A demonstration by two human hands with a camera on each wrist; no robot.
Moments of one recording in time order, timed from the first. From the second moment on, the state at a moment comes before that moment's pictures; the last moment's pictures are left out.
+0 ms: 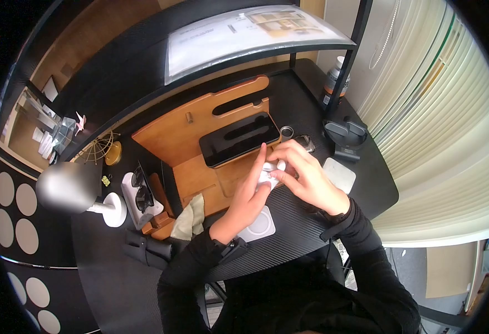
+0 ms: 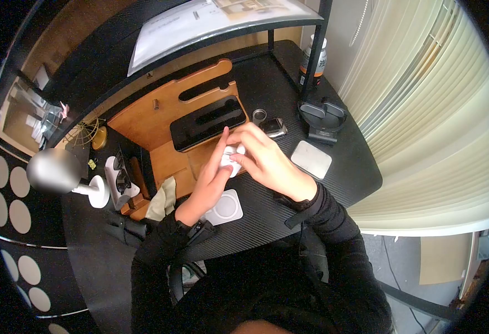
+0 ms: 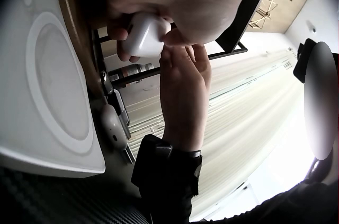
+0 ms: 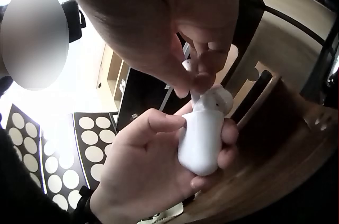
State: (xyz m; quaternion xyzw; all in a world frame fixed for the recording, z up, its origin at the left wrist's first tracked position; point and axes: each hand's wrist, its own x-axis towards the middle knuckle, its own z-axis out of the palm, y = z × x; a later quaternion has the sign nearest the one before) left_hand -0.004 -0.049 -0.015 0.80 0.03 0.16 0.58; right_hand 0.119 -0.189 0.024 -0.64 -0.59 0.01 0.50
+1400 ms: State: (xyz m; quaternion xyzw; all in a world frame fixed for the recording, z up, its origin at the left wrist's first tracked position) left_hand -0.001 -0.040 -0.034 0.67 0.04 0.09 0.74; right_hand 0.129 -0.194 0.025 -0.65 -0.53 0.17 0.52
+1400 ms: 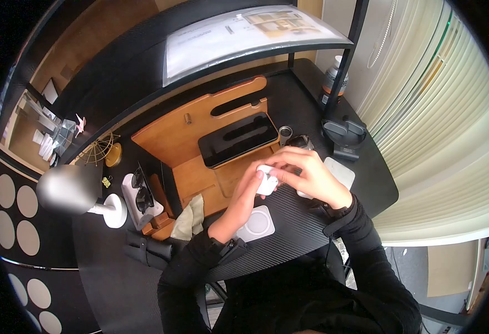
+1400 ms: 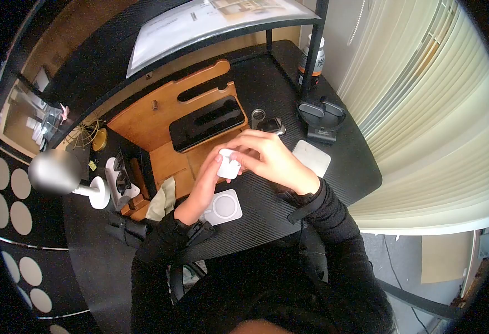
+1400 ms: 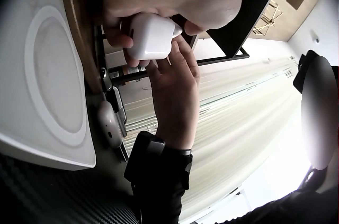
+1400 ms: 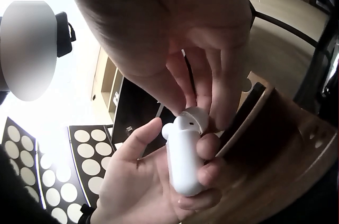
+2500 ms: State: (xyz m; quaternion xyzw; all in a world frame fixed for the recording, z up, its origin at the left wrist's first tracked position) left_hand -0.004 -0.045 -0.017 0.68 0.05 0.07 0.73; right_hand 0.141 -0.196 0.021 -0.61 -0.54 0.07 0.58
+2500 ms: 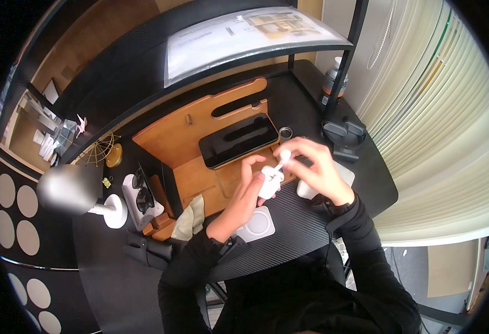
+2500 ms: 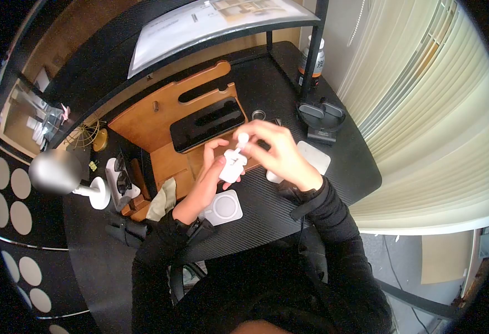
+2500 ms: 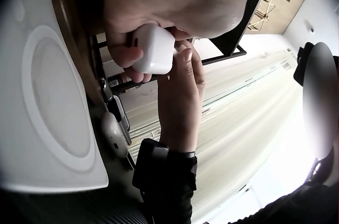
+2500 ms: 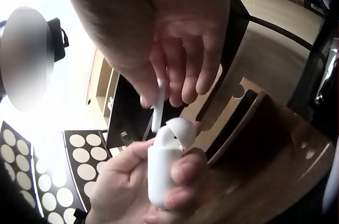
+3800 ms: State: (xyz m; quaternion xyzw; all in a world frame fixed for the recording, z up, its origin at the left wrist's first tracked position) left_hand -0.004 -0.039 -0.010 0.65 0.05 0.05 0.75; right_hand 0.146 -0.208 0.027 -0.65 -0.61 0.12 0.44
